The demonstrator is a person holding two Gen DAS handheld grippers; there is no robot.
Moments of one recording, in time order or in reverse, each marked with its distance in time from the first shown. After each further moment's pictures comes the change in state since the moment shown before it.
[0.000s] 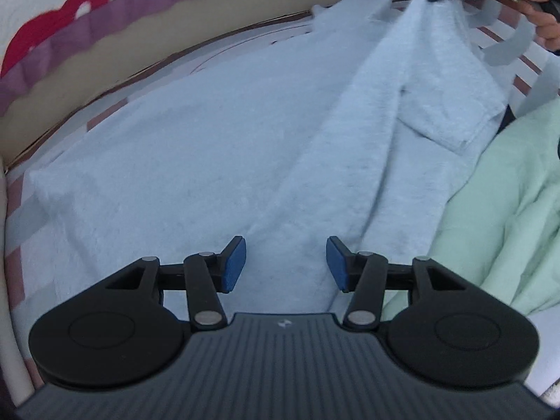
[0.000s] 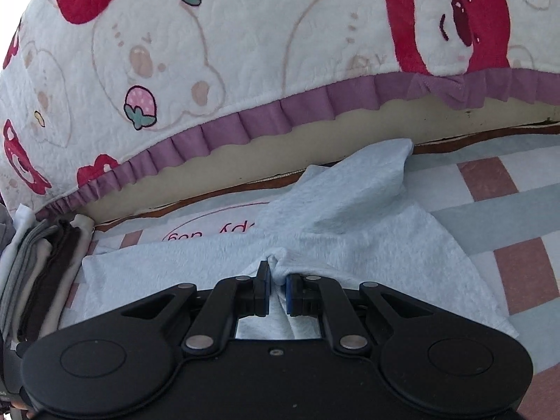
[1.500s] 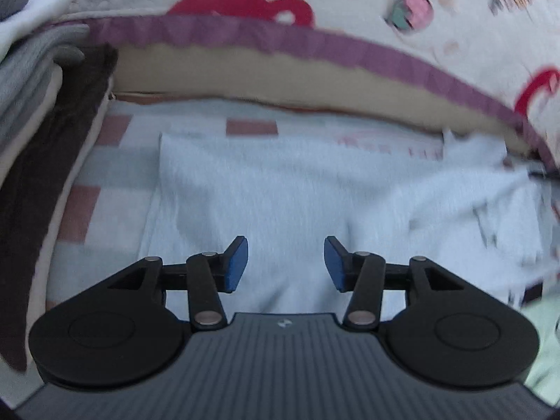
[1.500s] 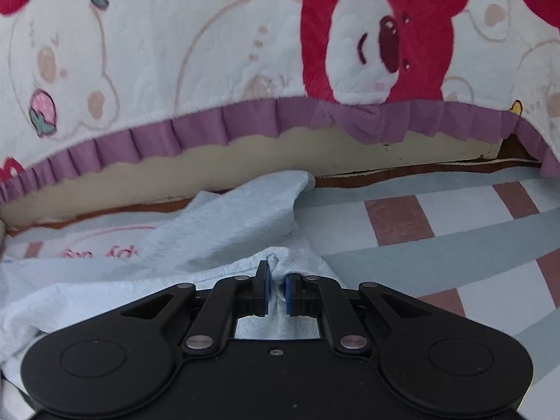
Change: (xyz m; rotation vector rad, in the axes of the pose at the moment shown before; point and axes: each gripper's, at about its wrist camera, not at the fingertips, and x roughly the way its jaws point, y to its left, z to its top) left arm -0.034 0.110 -0.003 -0.484 -0.158 0.104; right arm 0.027 -0.048 0.027 -0.068 -0.053 -0.302
